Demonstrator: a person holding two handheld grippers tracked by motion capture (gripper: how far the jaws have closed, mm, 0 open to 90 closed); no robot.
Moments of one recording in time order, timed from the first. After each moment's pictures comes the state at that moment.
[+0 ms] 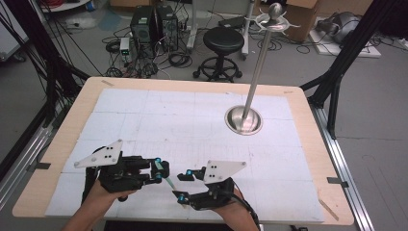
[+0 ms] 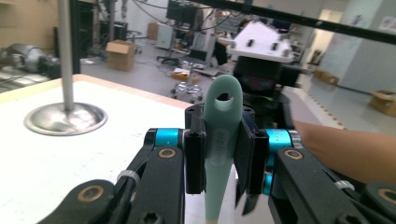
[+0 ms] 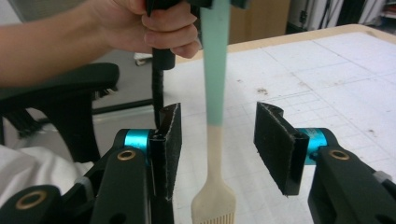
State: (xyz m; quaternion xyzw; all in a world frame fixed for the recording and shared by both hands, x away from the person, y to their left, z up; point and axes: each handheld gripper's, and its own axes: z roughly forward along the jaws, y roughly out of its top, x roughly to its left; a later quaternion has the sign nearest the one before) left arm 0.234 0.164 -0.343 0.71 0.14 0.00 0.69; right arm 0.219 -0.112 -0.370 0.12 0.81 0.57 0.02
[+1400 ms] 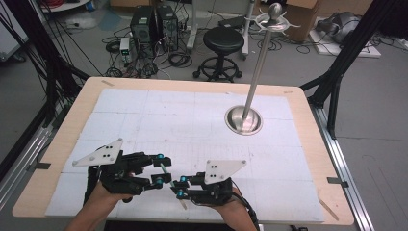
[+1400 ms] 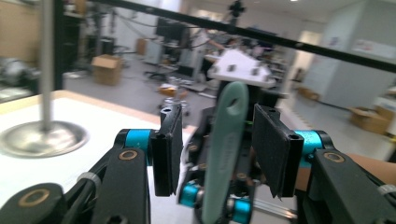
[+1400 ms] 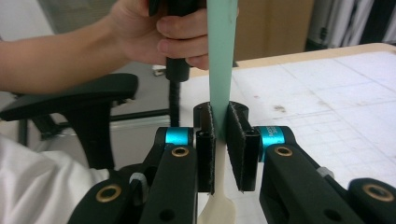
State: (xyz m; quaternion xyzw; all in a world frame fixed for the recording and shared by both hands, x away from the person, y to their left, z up) left arm 0.231 0.159 -0.337 0.68 0.11 -0.05 0.72; right arm 0.224 -0.112 -0.372 0.08 0.79 0.61 -0.02
